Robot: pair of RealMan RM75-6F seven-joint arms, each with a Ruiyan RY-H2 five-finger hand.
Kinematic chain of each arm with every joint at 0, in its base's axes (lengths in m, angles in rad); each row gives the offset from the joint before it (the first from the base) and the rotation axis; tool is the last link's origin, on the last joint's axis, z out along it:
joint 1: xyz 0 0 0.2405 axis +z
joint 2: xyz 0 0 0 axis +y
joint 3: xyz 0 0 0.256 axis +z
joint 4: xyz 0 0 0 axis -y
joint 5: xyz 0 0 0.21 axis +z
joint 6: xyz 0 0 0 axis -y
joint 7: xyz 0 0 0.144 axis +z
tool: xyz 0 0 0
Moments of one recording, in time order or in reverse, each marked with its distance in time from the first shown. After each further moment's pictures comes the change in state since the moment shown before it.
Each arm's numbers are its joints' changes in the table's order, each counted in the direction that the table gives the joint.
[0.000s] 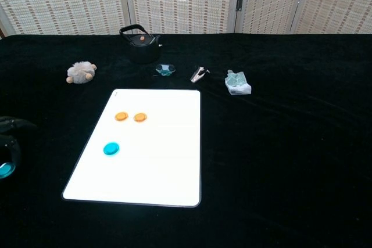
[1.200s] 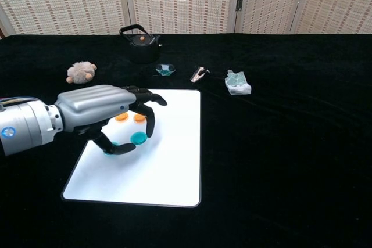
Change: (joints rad) left arm -0.397 -0.184 -0.190 0.096 -0.122 0.365 0.174; right arm -0.019 -0.005 0.002 -0.049 0.041 0.000 0.052
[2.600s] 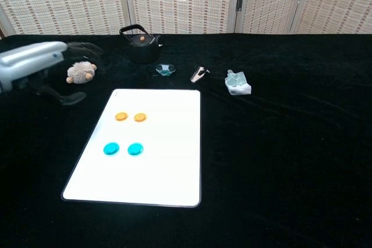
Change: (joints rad) left arm 0.137 0.130 -0.041 0.039 -0.168 -0.256 -0.058; right arm -0.004 0.007 0.003 -0.009 0.011 0.009 0.049
